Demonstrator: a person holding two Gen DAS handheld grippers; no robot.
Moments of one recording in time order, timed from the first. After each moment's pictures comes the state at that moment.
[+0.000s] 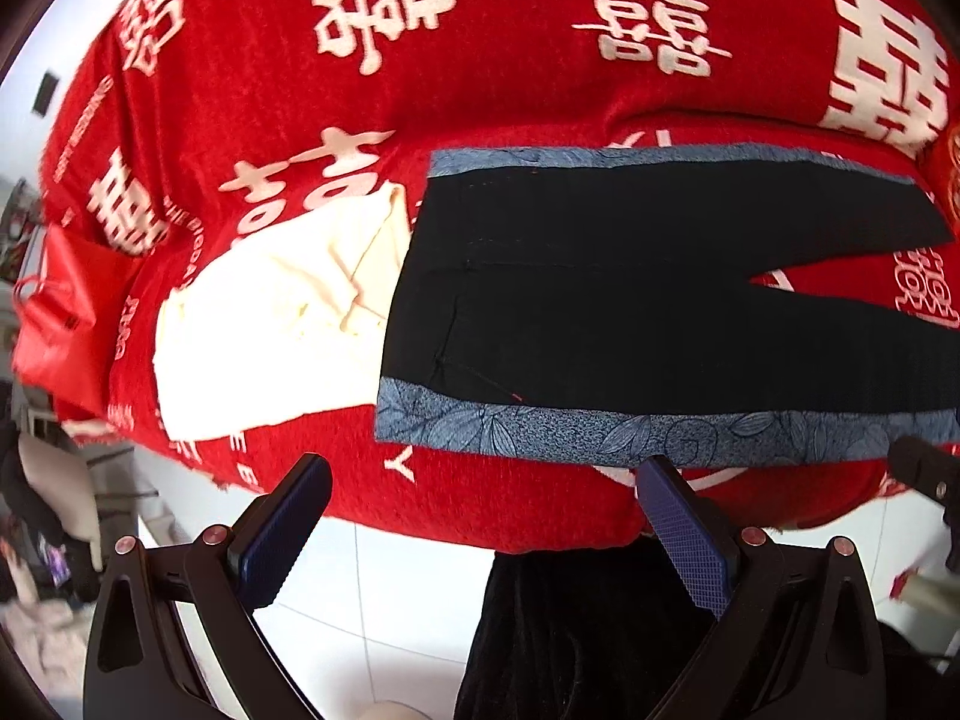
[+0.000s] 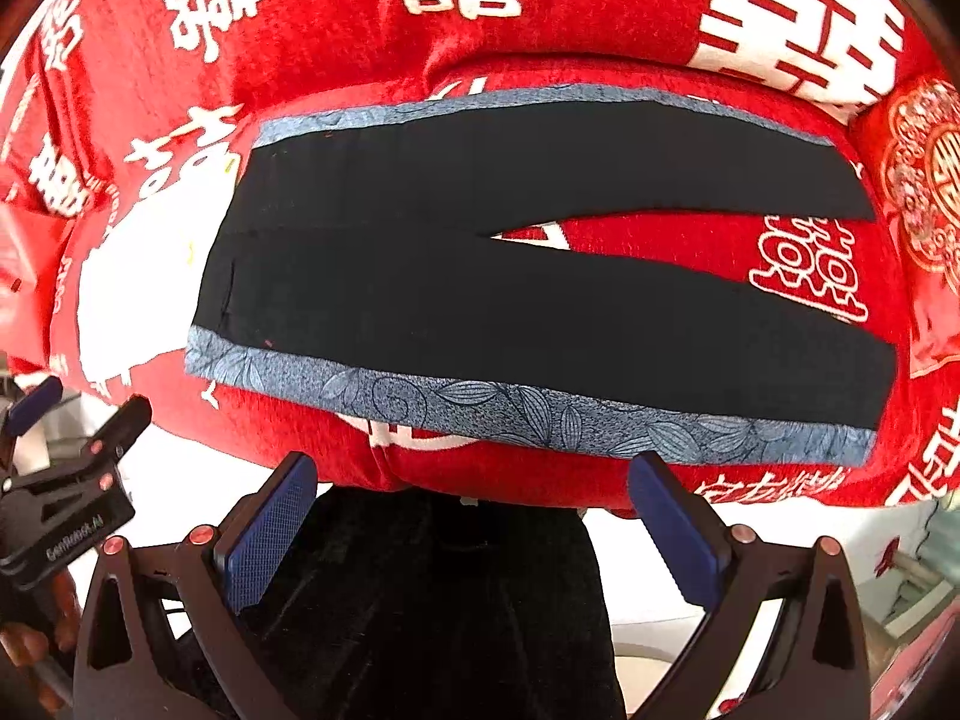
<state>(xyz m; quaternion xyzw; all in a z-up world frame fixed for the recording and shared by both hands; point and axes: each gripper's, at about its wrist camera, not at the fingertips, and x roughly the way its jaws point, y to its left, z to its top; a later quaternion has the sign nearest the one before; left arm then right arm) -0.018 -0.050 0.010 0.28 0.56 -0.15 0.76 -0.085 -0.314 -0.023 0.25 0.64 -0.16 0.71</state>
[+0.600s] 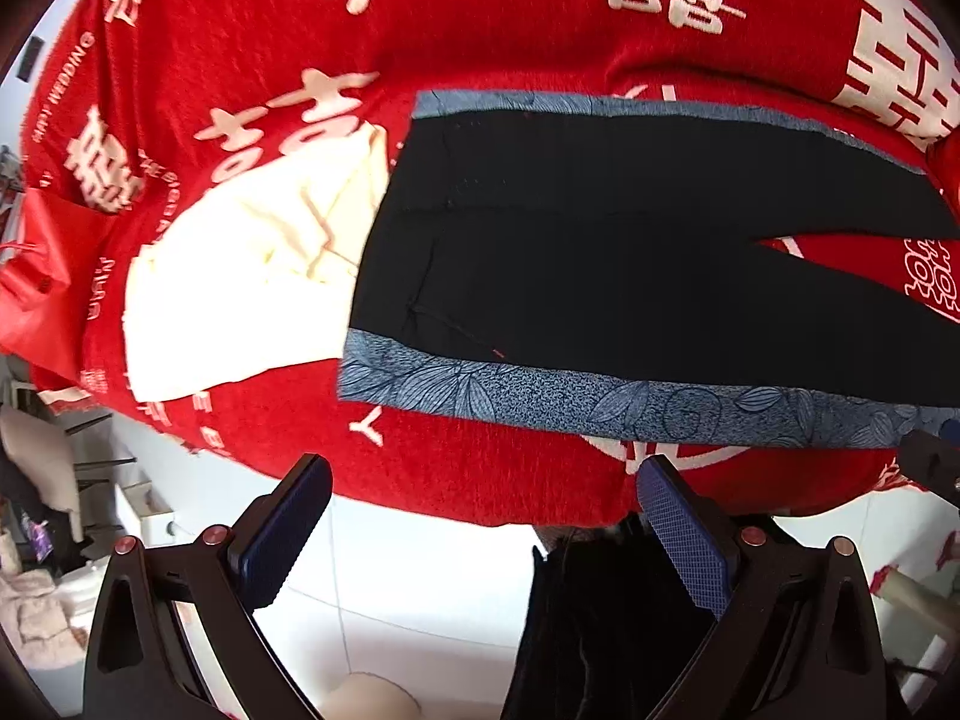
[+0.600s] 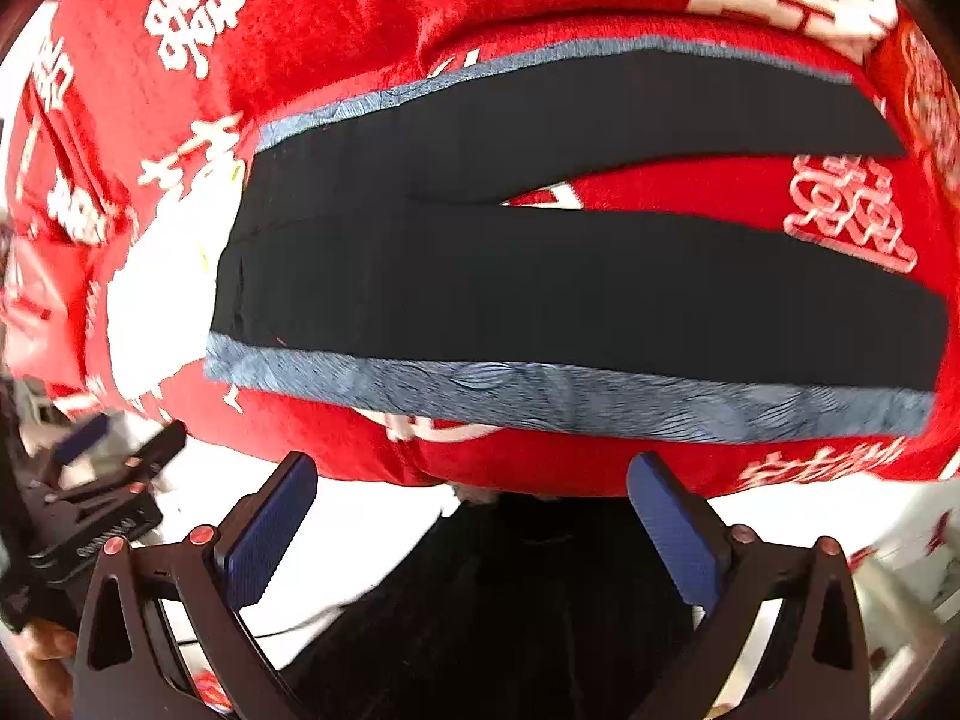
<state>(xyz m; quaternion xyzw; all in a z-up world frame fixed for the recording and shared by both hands) -0.010 -0.041 -0.038 0.27 0.61 -0.15 0.73 -0.100 -0.323 -0.072 0.36 0.61 -0.13 0.70</state>
